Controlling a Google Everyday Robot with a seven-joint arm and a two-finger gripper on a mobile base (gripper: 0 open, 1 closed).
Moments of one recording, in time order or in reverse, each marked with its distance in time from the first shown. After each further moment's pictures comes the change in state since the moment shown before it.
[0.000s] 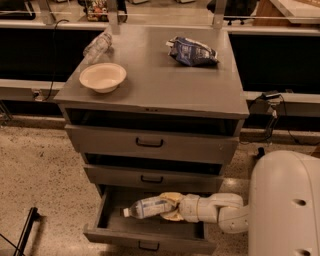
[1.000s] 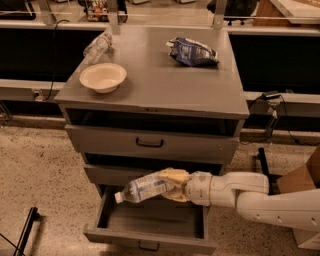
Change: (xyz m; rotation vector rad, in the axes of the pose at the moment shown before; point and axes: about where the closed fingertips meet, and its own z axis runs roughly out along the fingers) arm -0.121 -0.149 -0.080 0.101 -0.037 -0.330
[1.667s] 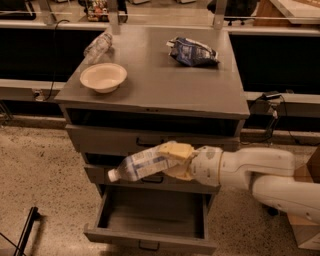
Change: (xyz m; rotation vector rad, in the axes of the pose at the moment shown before) arm -0.031 -0.122 -0.035 0.022 0.059 -0.159
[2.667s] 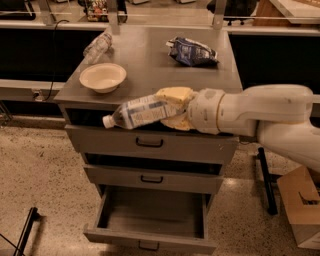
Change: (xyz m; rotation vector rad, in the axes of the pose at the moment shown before) arm 0.048 -0.142 -0.008 -0.043 0.156 -0.027
